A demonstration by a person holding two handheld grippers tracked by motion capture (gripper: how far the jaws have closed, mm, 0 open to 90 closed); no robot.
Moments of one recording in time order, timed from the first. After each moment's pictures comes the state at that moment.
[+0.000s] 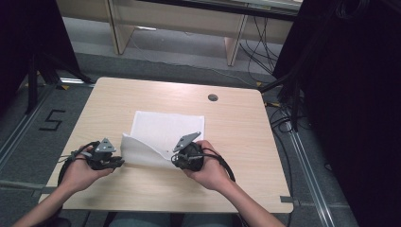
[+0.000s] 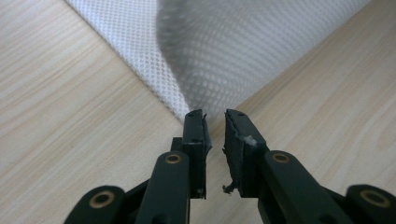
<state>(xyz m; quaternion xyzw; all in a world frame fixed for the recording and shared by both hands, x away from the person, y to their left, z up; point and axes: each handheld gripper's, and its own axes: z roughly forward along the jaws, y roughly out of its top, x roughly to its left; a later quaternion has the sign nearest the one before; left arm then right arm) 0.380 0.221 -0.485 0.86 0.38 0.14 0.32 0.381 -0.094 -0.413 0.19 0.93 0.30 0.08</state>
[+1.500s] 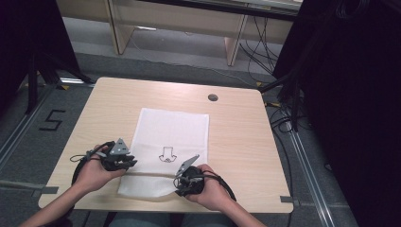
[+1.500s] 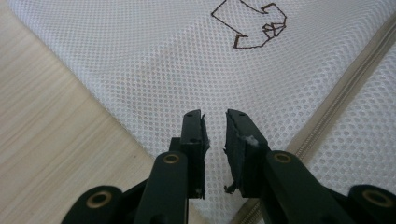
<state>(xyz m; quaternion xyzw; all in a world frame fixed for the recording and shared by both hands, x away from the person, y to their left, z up) 0.381 0.184 -0.480 0.87 0.32 0.16 0.33 0.349 -0.106 -0.477 0.22 0.94 0.24 -0.02</state>
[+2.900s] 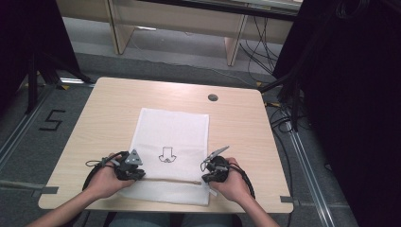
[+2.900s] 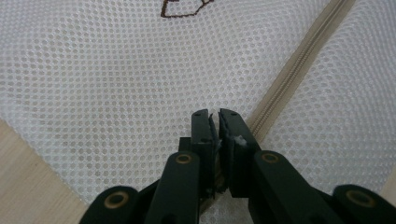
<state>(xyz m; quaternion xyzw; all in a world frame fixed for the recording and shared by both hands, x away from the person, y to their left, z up) 0.368 0.151 -0.499 0.90 0.29 0.10 0.29 0.381 -0.179 -0.481 0.36 0.90 0.23 0.02</state>
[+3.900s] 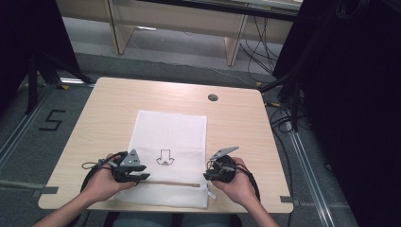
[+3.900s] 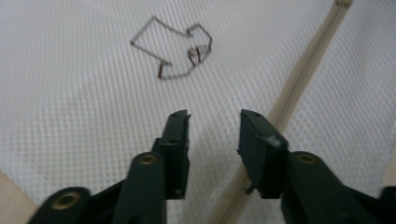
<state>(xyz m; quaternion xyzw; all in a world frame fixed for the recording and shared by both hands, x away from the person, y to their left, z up) 0.361 0.150 -0.488 0.88 0.26 0.12 0.37 0.371 -0.192 -0.462 0.38 0.88 0.28 0.05</state>
